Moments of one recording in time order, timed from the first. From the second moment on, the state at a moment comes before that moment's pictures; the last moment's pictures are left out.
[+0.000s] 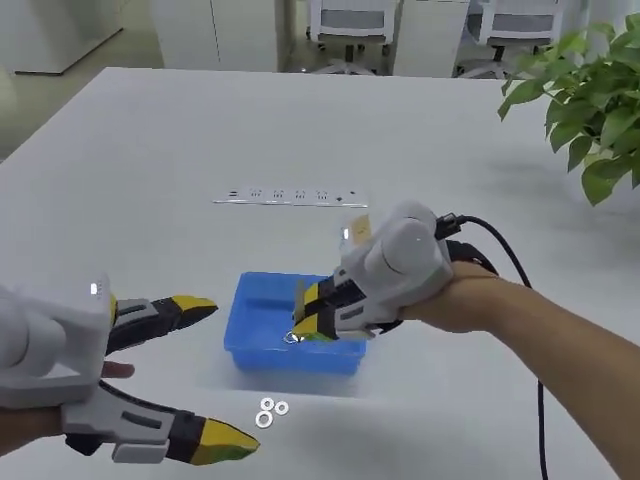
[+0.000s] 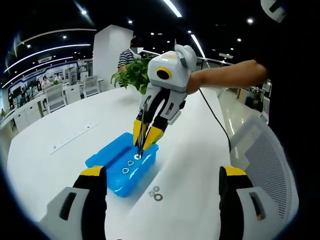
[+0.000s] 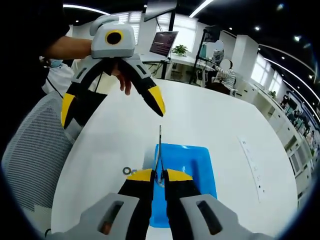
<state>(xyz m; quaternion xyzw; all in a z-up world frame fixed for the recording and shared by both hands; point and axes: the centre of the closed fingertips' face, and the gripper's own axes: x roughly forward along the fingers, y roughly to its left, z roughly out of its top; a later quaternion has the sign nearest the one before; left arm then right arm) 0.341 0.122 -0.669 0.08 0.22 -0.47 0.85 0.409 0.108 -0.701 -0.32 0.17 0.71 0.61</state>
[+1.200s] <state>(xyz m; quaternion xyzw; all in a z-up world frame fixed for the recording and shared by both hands) 0.395 0.105 -0.670 0.12 0.20 -0.51 0.83 0.433 0.110 -0.750 -0.31 0.19 0.72 0.59</state>
